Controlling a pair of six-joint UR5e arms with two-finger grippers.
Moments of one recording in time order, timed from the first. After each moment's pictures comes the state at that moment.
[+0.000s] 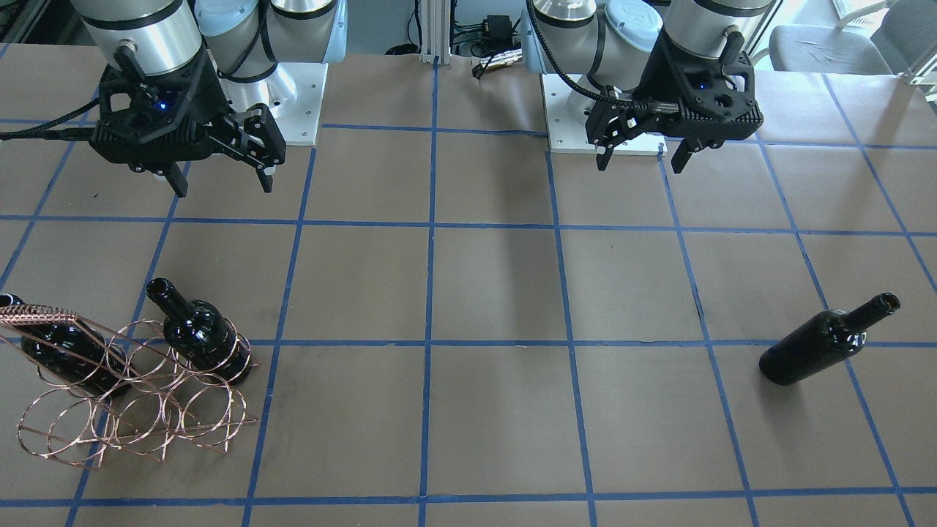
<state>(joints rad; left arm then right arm) -1.55 -1.47 -1.63 -1.57 1.57 0.02 1.60 -1.58 1.57 -1.65 -1.57 -0.06</state>
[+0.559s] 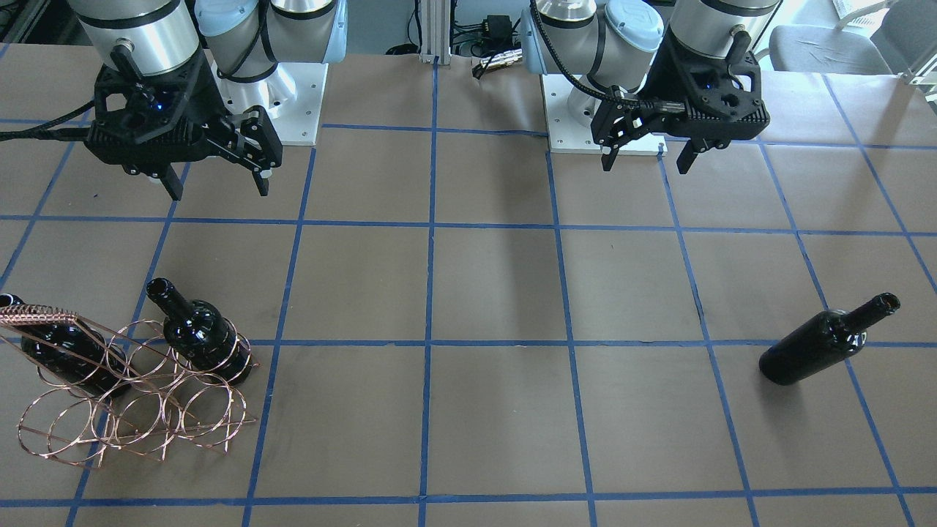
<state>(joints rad) -1.54 -1.47 -1.63 -1.56 1.57 0.04 1.60 -1.58 1.57 -1.66 -1.58 -0.07</state>
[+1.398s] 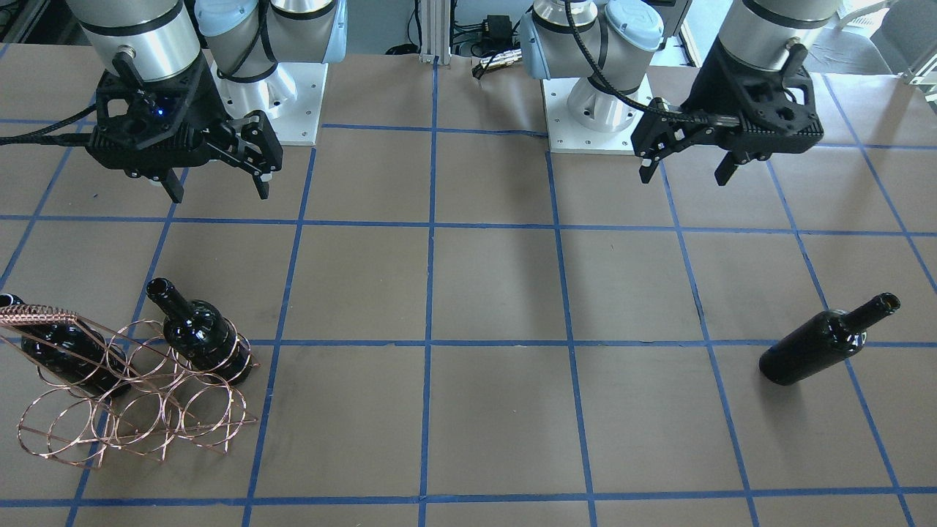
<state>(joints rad) -1.41 -1.49 -1.62 -1.55 1.56 0.17 1.60 -1.57 1.58 -1.66 -1.58 -0.07</state>
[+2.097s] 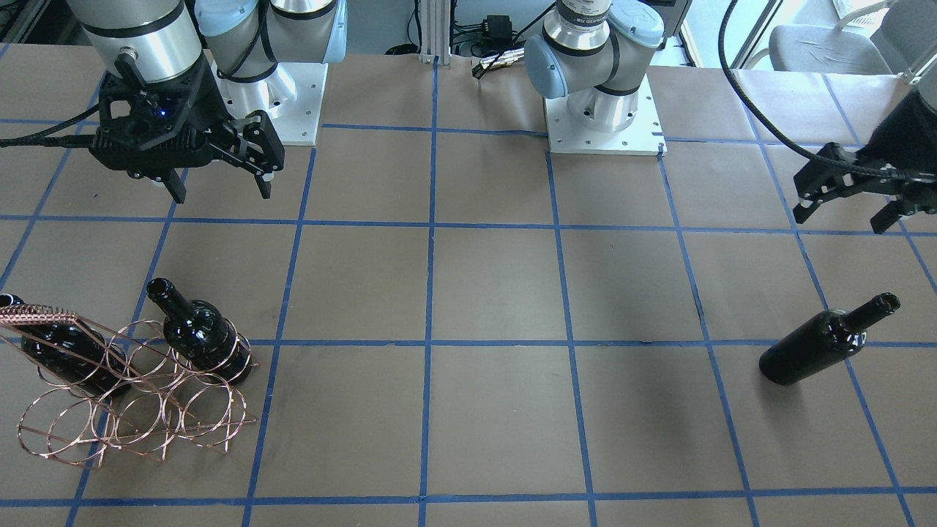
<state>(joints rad) -1.10 -1.64 -1.50 -1.50 1.56 0.63 1.60 -1.57 1.58 -1.66 -1.57 -0.07</state>
